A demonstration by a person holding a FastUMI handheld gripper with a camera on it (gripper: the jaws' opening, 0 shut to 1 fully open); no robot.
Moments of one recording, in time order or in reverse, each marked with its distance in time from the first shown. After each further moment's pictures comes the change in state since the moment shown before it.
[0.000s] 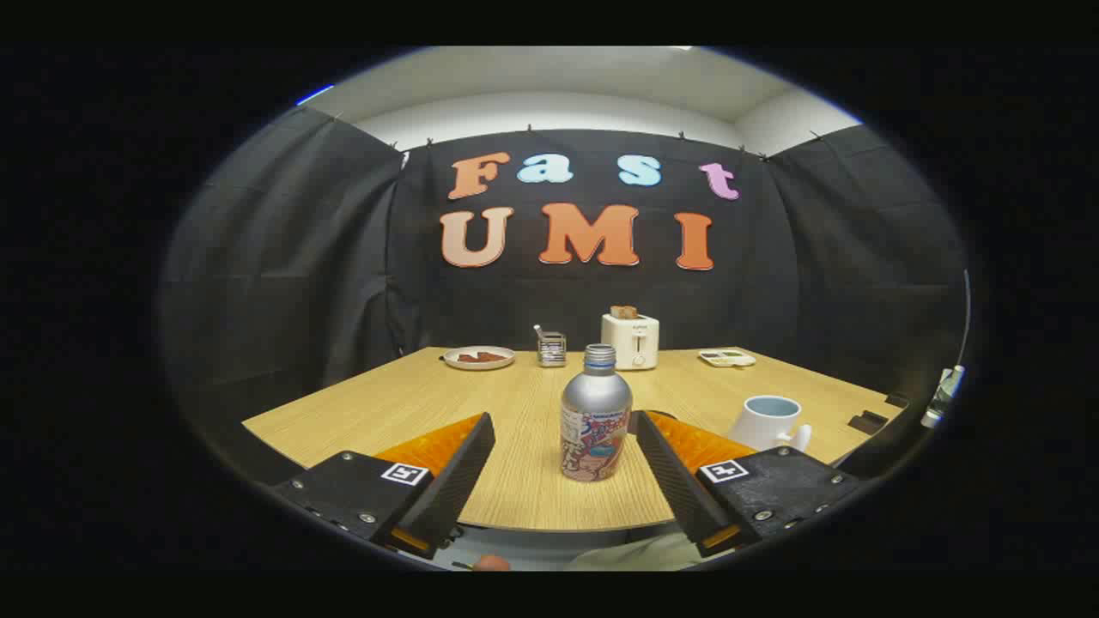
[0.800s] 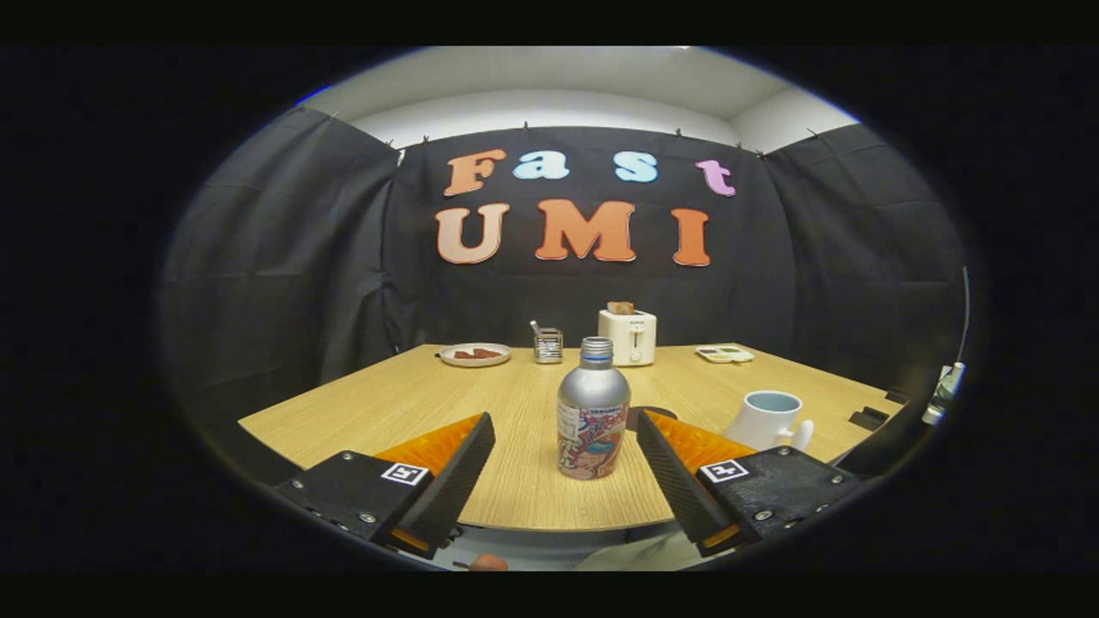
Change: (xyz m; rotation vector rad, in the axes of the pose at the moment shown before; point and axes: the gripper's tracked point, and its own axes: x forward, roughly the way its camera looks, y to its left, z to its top) arm 0.004 -0.004 -0.005 -0.006 0.004 -0.020
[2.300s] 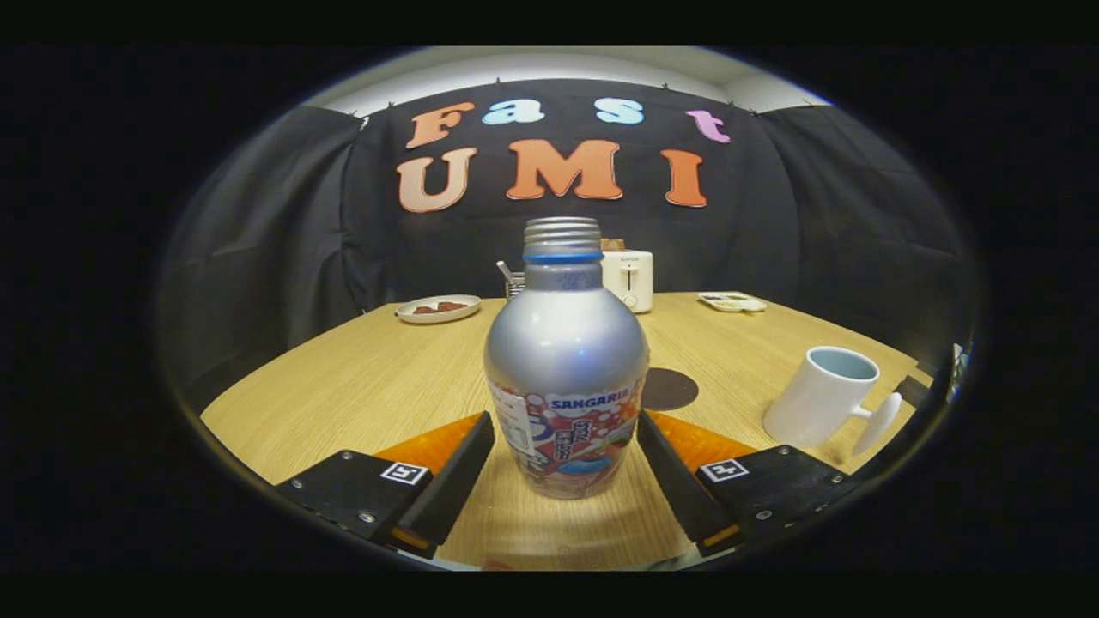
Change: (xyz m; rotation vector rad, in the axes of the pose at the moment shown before) arm 0.101 -0.016 -0.076 0.048 0.216 -0.030
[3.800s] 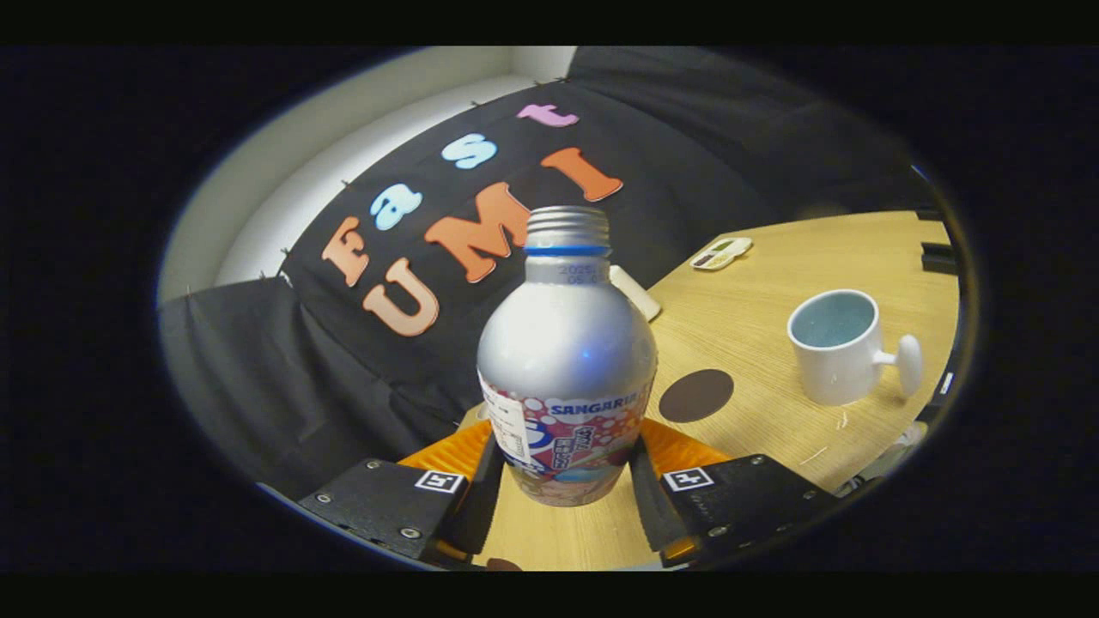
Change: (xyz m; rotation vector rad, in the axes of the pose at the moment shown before) arm -0.028 -0.032 0.085 0.761 -0.075 0.161
